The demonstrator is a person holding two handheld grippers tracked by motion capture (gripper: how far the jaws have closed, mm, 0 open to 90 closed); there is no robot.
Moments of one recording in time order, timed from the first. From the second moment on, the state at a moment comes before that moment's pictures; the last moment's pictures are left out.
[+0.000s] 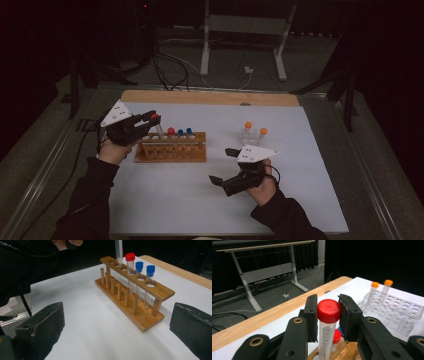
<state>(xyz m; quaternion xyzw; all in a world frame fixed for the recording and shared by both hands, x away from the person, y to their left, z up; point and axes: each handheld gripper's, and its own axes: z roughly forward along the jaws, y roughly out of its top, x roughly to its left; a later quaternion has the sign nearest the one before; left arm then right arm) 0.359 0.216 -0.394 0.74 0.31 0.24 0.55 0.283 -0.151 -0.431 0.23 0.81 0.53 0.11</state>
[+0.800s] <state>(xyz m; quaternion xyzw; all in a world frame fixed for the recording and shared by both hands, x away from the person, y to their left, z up) 0.379 0.199 -0.445 0.77 0.34 0.21 0.50 0.286 -0.153 -0.433 0.23 0.81 0.54 0.10</state>
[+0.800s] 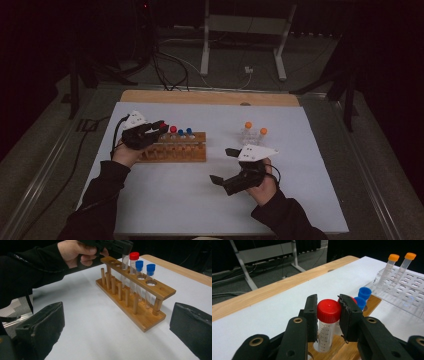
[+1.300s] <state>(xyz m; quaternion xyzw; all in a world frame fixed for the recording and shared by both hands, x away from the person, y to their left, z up) 0.377 0.203 -0.450 0.77 0.34 0.21 0.50 0.285 -0.154 -0.432 0.23 0.81 0.54 0.10</state>
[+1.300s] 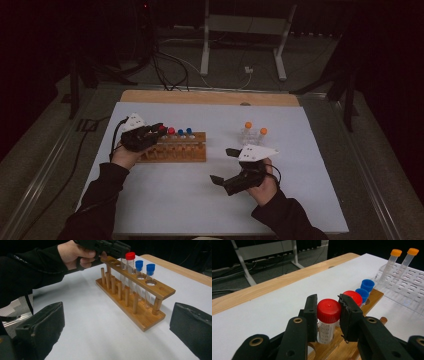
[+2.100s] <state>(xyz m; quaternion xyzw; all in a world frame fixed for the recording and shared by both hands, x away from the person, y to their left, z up) 0.356 0.211 -0.438 0.78 0.32 0.16 0.52 0.290 -0.165 -0.424 0.22 0.80 0.55 0.14</state>
